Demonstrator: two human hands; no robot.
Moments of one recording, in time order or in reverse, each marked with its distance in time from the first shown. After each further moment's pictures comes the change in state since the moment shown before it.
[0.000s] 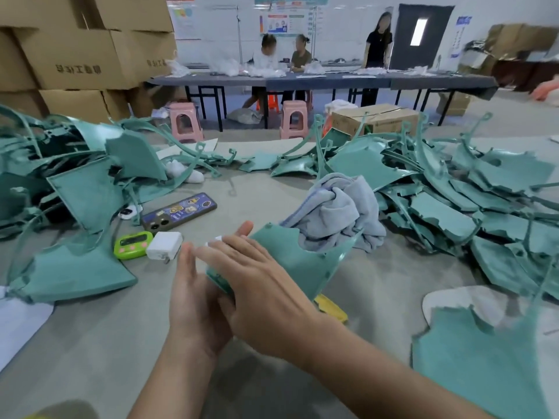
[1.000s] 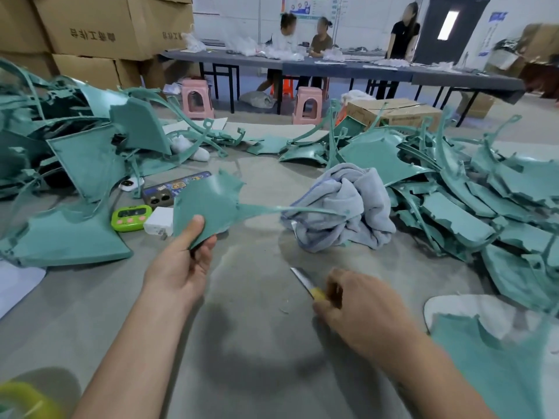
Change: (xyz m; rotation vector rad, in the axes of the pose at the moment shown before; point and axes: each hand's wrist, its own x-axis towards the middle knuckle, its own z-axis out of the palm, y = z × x) left_hand 0.022 0.022 -0.011 0.256 0.936 0.263; right_hand -0.086 0.074 -0.054 -0.383 -0.313 0.722
